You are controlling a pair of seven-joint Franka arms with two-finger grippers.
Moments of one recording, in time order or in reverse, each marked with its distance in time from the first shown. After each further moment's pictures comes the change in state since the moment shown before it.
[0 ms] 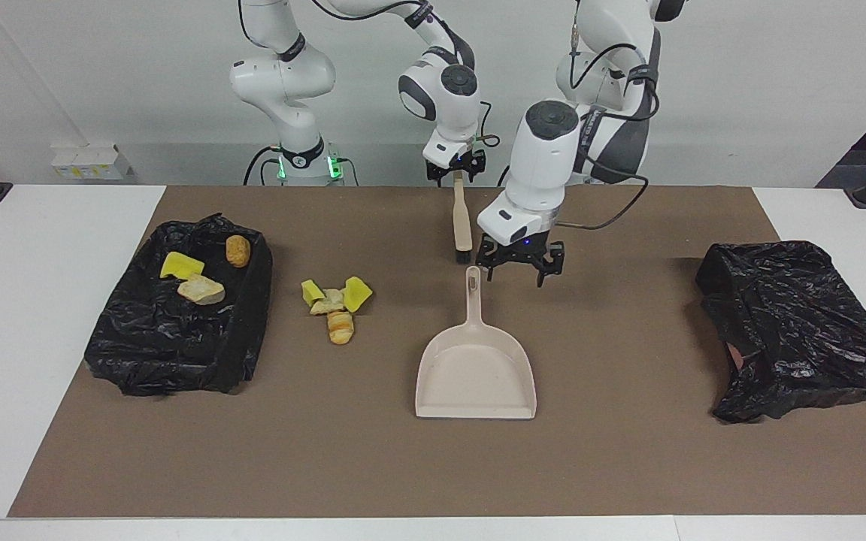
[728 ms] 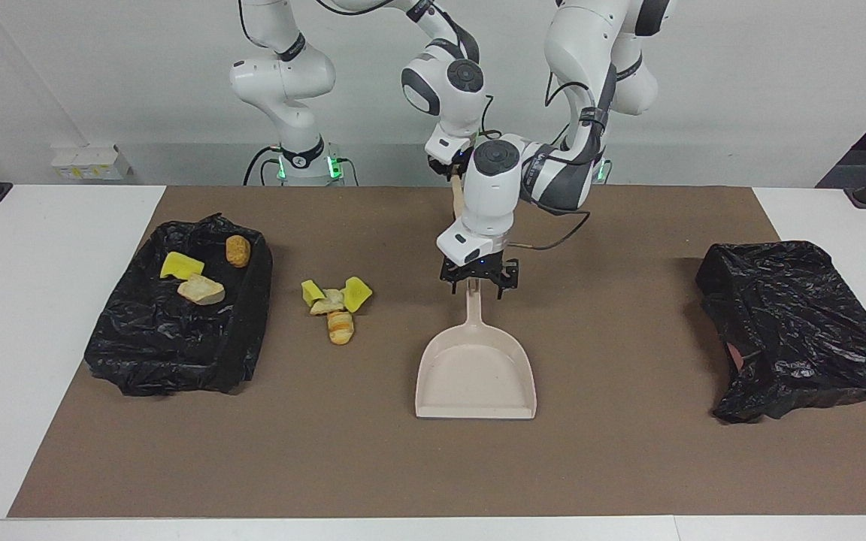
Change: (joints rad) left arm -0.069 0.056 0.000 -0.096 0.000 0.149 -0.060; right arm -0.003 -0.053 -0.063 0.081 0.000 -0.231 -0.055
